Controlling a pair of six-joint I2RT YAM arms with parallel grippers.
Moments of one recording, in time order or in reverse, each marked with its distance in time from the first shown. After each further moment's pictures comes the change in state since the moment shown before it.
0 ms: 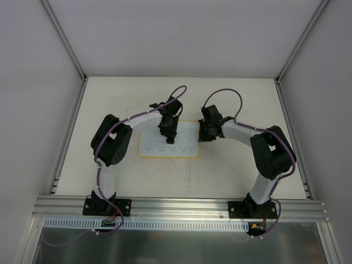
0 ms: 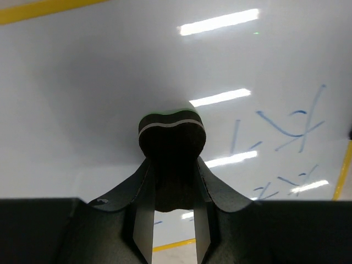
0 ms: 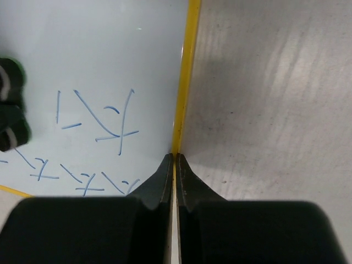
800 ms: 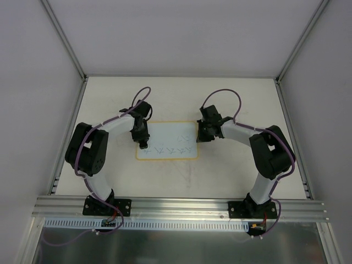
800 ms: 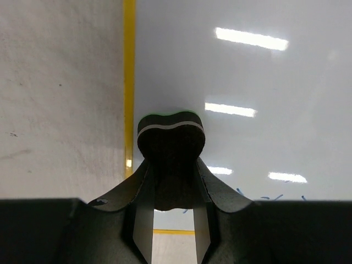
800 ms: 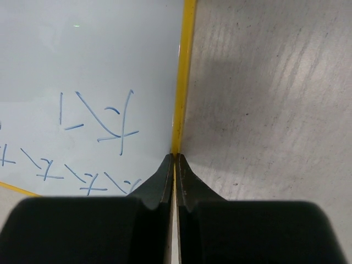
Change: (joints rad) left arm 0.259 -0.284 -0.379 0.023 -0.061 -0.108; right arm 0.013 0.007 0.000 0.019 -0.045 0.003
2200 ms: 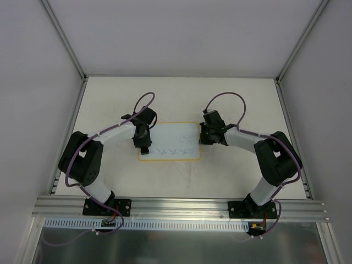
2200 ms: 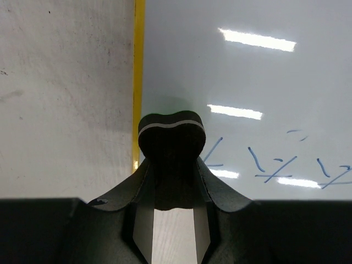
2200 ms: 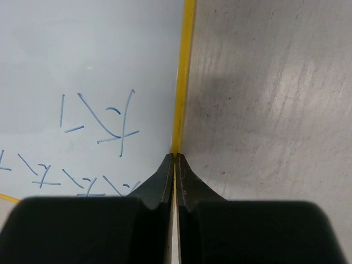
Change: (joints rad) left arm -0.113 -0.122 -0.062 -0.067 -0.087 -0.074; right arm 0.019 -0.093 -0.140 0.126 0.076 0.015
